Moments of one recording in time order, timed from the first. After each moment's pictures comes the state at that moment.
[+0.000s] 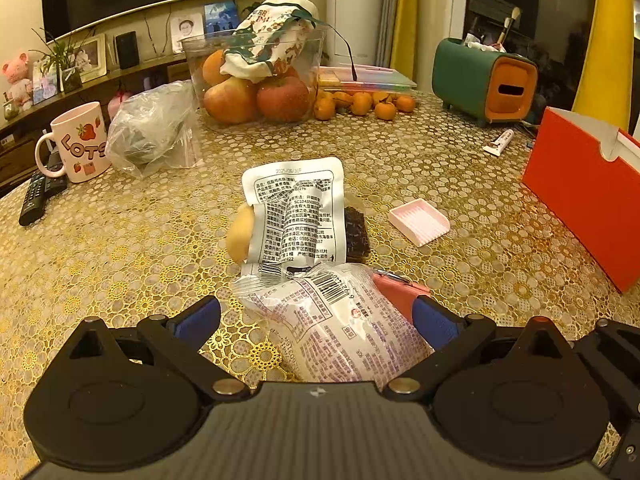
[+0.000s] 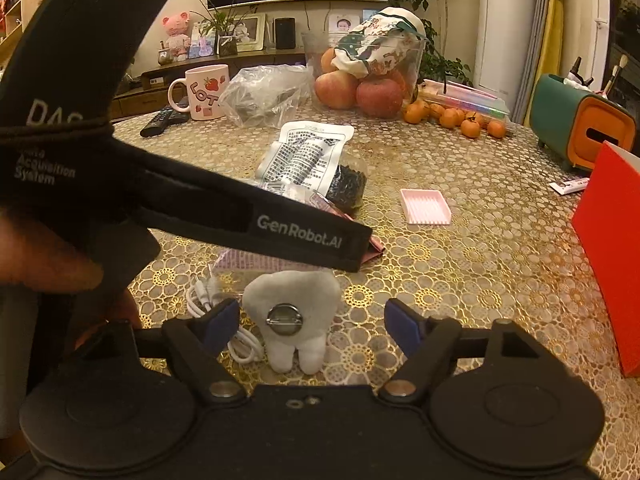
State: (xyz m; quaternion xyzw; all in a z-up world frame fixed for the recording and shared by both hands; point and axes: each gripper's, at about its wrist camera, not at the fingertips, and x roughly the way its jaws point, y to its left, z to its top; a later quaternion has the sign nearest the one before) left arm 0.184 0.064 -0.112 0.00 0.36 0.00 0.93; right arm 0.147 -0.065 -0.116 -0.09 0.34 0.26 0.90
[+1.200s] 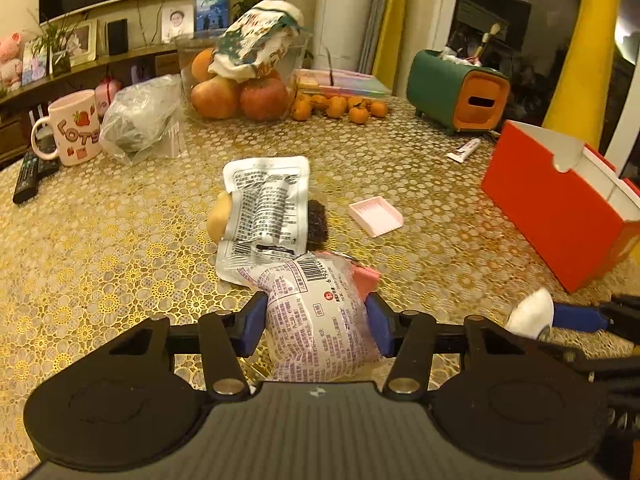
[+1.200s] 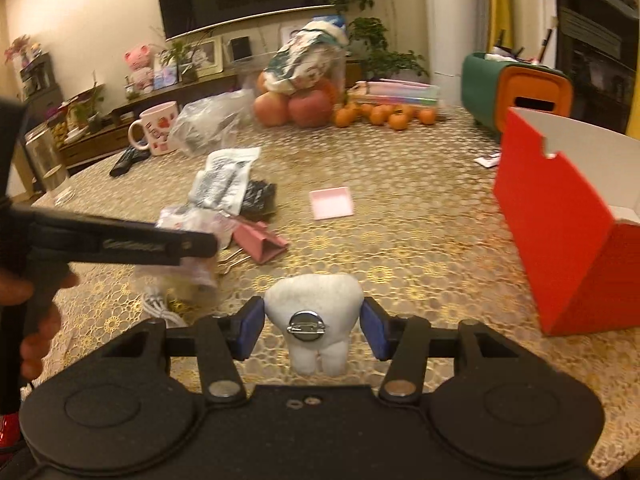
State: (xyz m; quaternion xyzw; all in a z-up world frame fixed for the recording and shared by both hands) left arm 0.147 0.056 -0.090 -0.04 0.36 -0.03 0.93; right arm 0.144 -0.157 -0.089 -0.01 0.34 0.22 0.91
